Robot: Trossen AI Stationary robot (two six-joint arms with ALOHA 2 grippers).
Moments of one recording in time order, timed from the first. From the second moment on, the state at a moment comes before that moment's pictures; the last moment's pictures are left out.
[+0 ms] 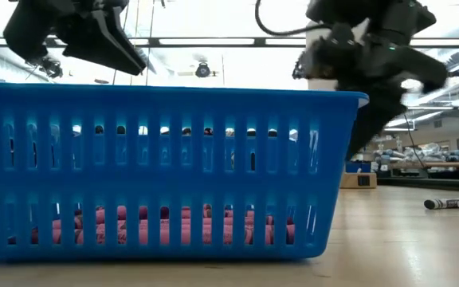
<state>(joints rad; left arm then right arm) -0.57 1.30 0.83 -0.46 -0.89 -0.05 0.22 1.57 0.89 -0.44 0.07 0.15</state>
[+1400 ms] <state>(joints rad) -0.49 1.30 0.83 -0.40 -0.73 0.10 0.58 1.57 0.81 -0.47 0.31 0.49</state>
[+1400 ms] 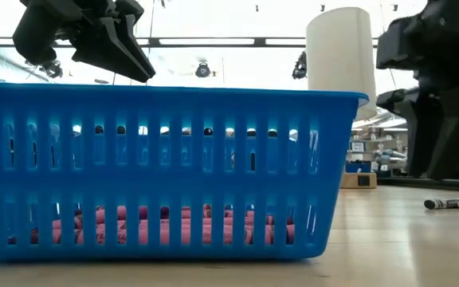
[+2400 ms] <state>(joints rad) -0.49 1.30 0.83 -0.40 -0.73 0.09 0.50 1.56 0.65 -0.29 0.24 0.37</state>
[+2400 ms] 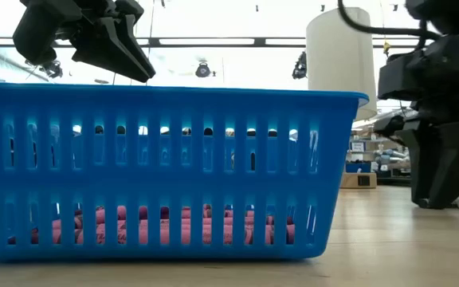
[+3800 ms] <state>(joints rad) -0.48 1.65 0.90 0.35 -0.25 0.09 0.69 1.49 0.94 -0.66 0.01 0.86</state>
